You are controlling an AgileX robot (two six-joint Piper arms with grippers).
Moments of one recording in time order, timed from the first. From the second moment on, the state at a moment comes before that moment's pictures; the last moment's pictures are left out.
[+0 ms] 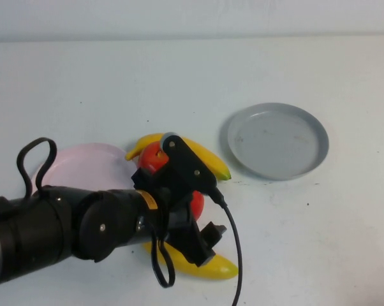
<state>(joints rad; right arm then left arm) 0.01 -0.01 0.02 -0.11 0.36 0.13 -0.77 1.50 -0.80 -0.42 0.14 0.67</state>
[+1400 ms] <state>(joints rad) 0.01 -0.01 0.02 -0.11 0.36 0.13 -0.68 1.63 -0.80 -0.42 0.10 0.65</state>
